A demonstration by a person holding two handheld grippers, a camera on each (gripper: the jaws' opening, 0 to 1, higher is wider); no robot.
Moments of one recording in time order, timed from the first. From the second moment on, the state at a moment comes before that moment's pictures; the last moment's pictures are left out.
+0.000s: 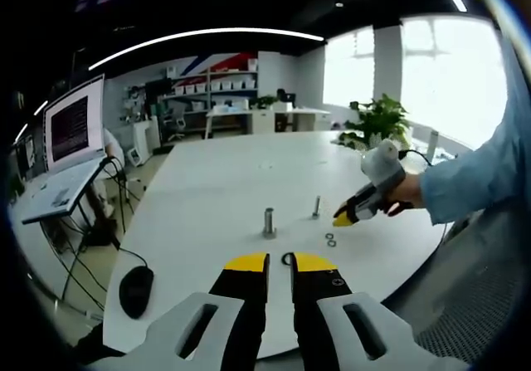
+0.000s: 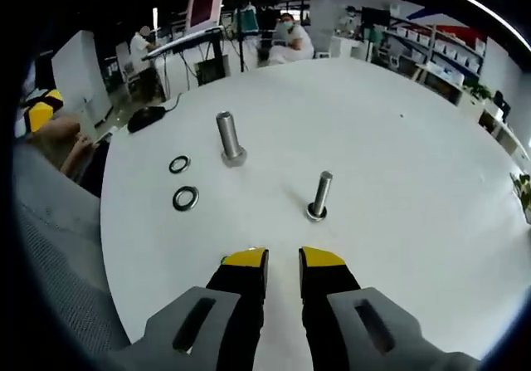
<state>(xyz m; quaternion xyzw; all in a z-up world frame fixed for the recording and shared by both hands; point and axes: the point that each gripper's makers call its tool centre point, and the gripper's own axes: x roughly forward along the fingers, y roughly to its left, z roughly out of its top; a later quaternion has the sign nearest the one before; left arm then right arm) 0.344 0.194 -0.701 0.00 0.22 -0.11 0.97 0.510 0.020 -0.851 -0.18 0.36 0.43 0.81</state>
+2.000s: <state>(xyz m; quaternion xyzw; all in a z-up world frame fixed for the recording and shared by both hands) 0.344 0.195 -0.698 0.00 0.21 -0.11 0.97 0.478 0.037 -0.863 -0.23 0.33 0.50 0.77</state>
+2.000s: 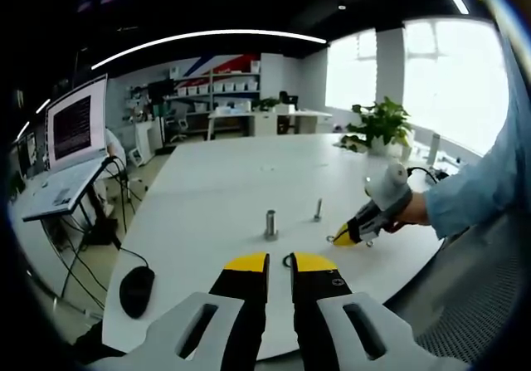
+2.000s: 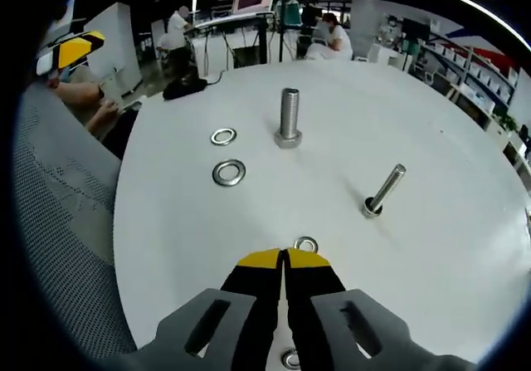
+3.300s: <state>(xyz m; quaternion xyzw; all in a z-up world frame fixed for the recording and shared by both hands) 0.344 0.195 -0.699 0.00 0.21 -0.11 0.97 0.445 -0.044 -0.875 -0.26 0.45 0.46 0.72</state>
